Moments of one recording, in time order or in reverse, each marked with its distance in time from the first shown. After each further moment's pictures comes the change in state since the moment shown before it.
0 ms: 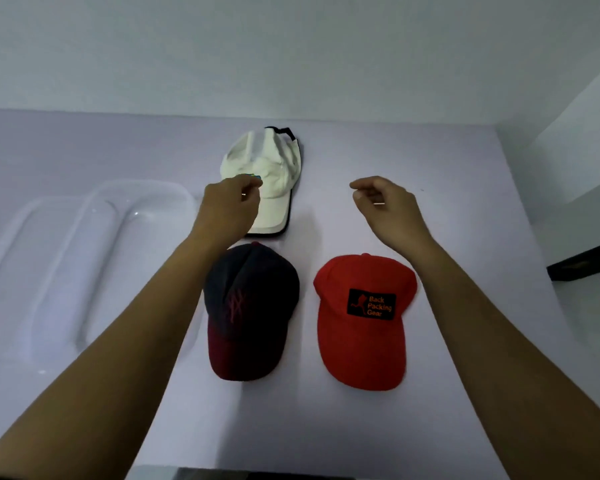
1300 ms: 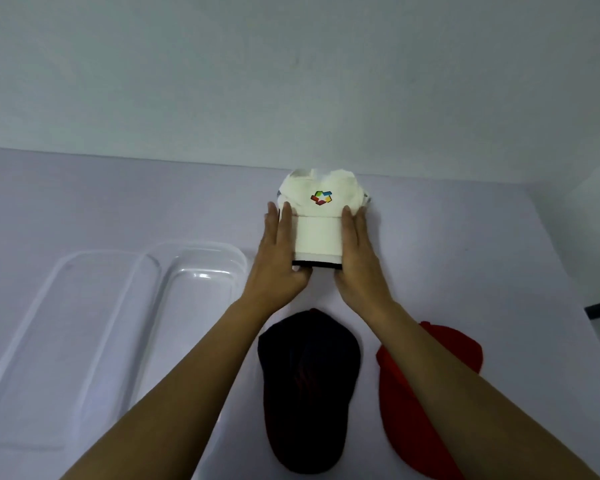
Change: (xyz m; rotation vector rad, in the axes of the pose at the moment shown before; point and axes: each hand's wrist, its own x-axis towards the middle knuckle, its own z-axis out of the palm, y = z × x) left_hand 0.052 -0.071 -0.012 -0.077 -0.136 0.277; right_hand 0.050 -0.056 0.142 -0.324 -0.019 -0.190
